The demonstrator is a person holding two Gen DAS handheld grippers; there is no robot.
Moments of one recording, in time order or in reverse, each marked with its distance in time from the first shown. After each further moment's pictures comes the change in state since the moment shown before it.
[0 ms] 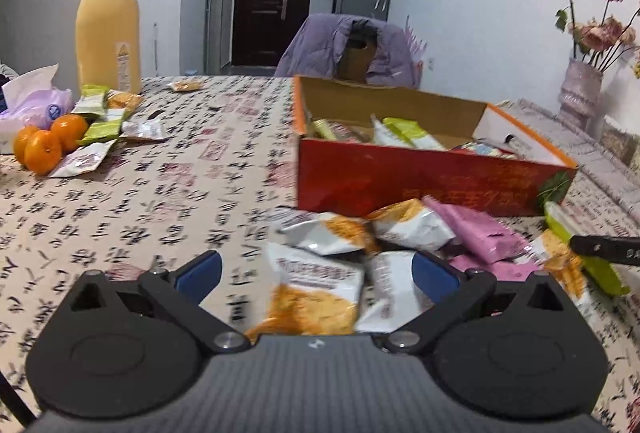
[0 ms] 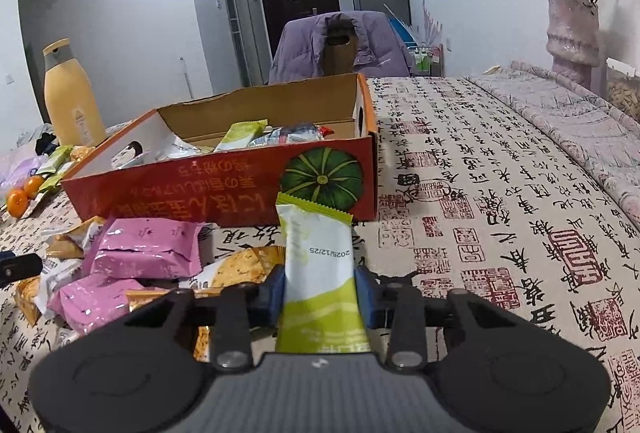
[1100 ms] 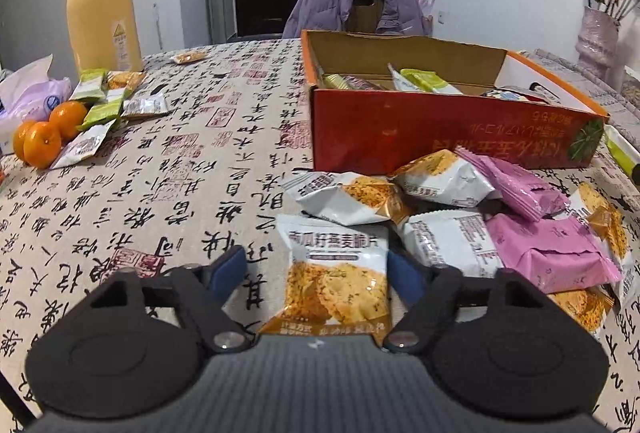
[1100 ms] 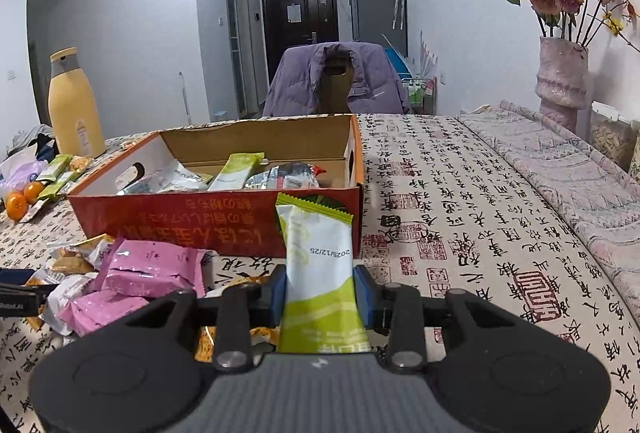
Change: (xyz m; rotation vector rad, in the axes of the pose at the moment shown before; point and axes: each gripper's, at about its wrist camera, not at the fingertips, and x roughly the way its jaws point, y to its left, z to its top) left arm 0.026 -0.004 -0.006 0.080 0.108 0.054; right arm -0.033 0.005 0.012 -0.057 -0.077 -0.047
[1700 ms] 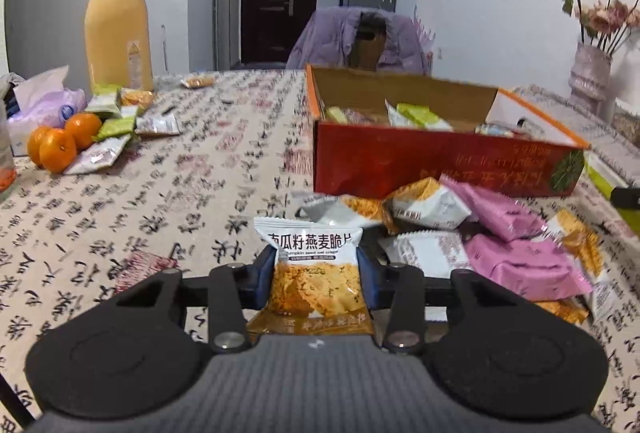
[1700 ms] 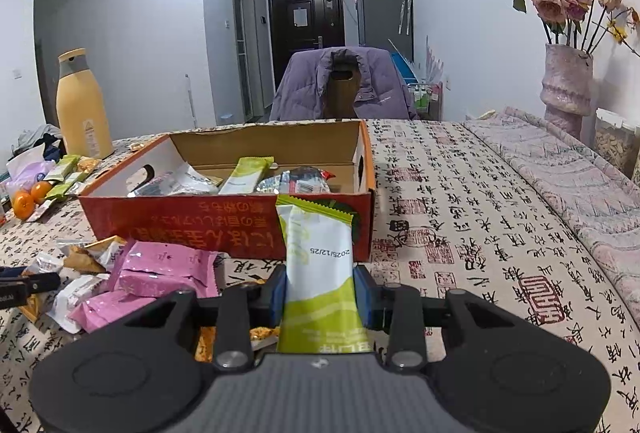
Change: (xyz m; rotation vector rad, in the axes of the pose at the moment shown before) left arm -0.031 0.005 -0.007 -0.056 -0.113 -0.010; right arm -0.007 0.006 0.001 -0.016 -0.019 0.019
